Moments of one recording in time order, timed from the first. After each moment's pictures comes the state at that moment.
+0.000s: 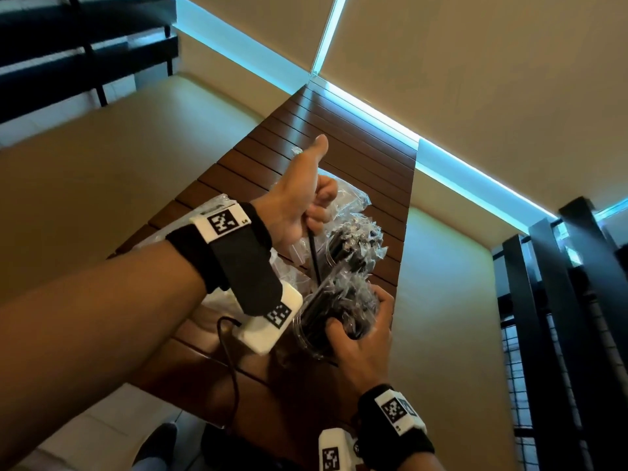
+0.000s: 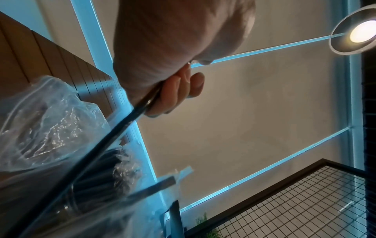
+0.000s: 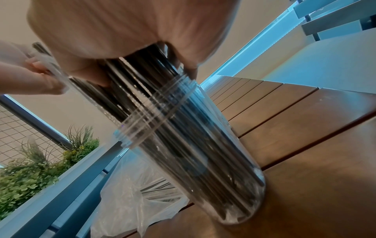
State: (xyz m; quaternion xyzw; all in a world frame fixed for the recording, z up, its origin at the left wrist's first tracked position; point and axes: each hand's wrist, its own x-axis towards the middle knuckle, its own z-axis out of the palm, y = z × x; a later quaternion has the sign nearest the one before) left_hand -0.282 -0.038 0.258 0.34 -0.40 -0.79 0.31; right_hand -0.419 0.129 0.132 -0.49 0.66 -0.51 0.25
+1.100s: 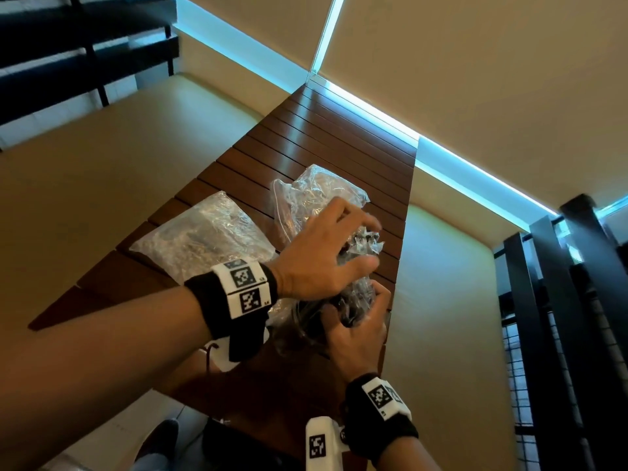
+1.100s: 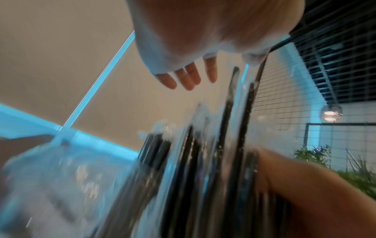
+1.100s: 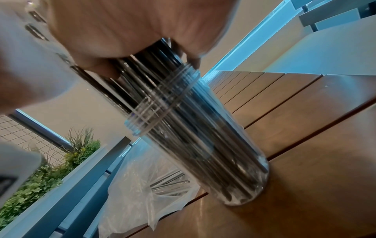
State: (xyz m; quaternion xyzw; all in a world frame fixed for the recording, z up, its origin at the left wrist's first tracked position) left_hand -0.302 0.013 0.205 0.27 -0.83 -0.36 0.34; right_hand -0.416 0.122 0.122 -0.48 0.67 -0.53 0.21
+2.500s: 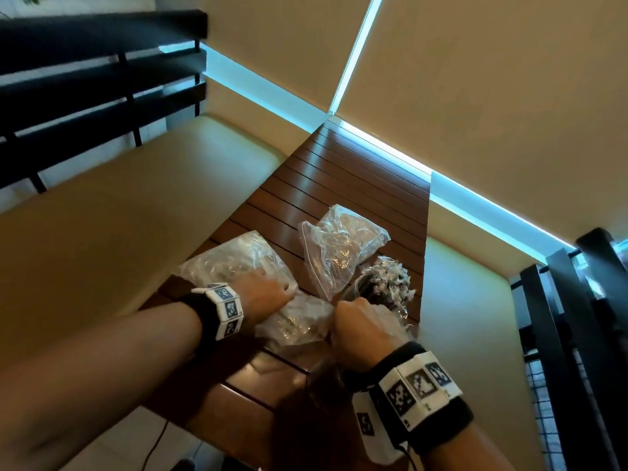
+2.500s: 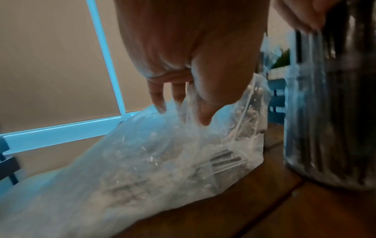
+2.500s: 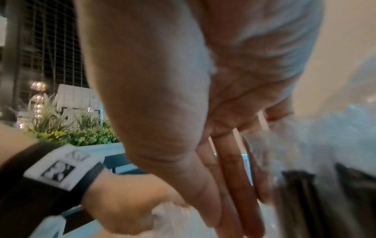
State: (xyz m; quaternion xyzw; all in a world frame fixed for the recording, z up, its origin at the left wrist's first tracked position) left_hand -0.192 -0.057 0.139 0.30 -0.95 0.01 -0.13; right_hand -0.344 0.050 0.247 -0.72 0.68 0.13 0.07
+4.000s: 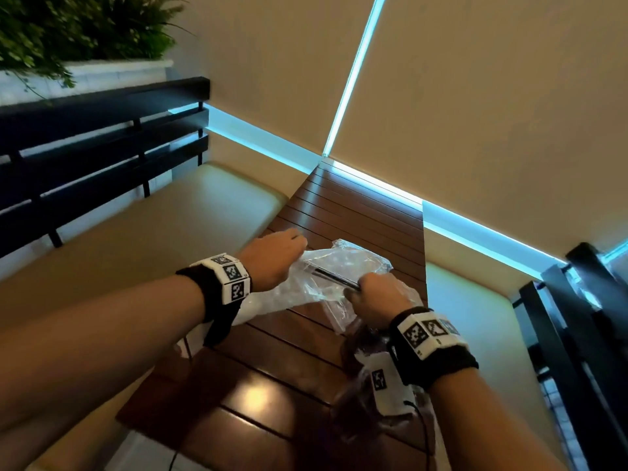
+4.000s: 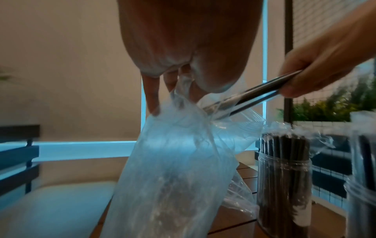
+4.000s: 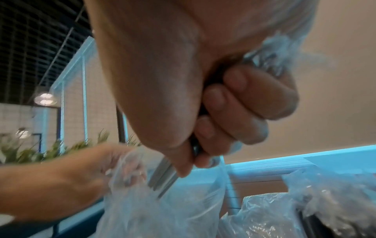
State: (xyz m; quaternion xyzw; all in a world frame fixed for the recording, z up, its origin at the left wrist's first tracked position) left_hand -0.152 -0.106 0.237 0.38 -0.91 -0.03 0.16; right_hand -0.342 -0.009 0.277 -0.62 0.78 0.06 0.08
